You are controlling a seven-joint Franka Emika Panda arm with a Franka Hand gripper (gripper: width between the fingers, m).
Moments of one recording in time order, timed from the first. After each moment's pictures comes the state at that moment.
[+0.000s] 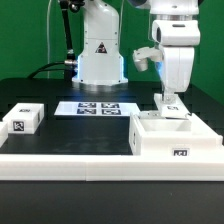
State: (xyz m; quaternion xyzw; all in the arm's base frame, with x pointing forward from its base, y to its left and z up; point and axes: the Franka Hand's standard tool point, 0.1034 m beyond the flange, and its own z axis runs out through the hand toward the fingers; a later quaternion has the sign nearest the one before) arm 0.454 0.110 0.061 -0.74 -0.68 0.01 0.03
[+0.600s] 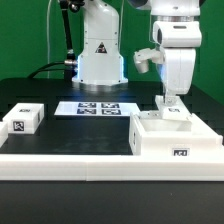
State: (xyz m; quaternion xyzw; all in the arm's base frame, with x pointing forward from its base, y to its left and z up) arm 0.462 0.111 0.059 -0.74 -0.67 0.00 0.03
